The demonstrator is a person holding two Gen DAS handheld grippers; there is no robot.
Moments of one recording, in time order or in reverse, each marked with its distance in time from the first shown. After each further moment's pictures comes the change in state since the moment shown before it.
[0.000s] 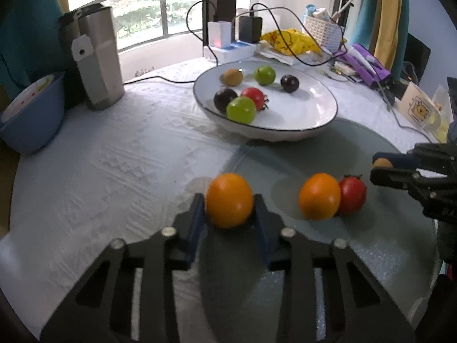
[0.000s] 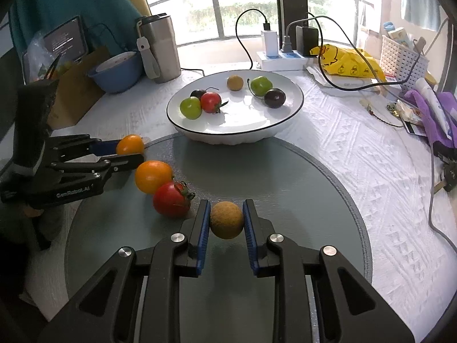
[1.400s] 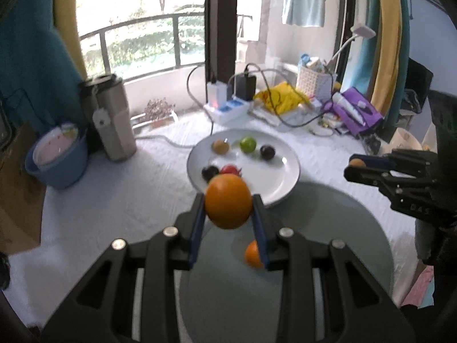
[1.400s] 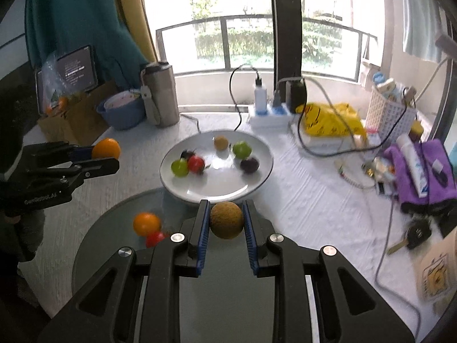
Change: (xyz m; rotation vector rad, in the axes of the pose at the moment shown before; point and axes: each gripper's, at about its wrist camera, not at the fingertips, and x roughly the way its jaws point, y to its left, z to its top) left arm -0.076 -0.035 0.053 -0.043 -0.156 0.043; right arm -0.056 -0.031 0.048 -0.079 -0.152 0.002
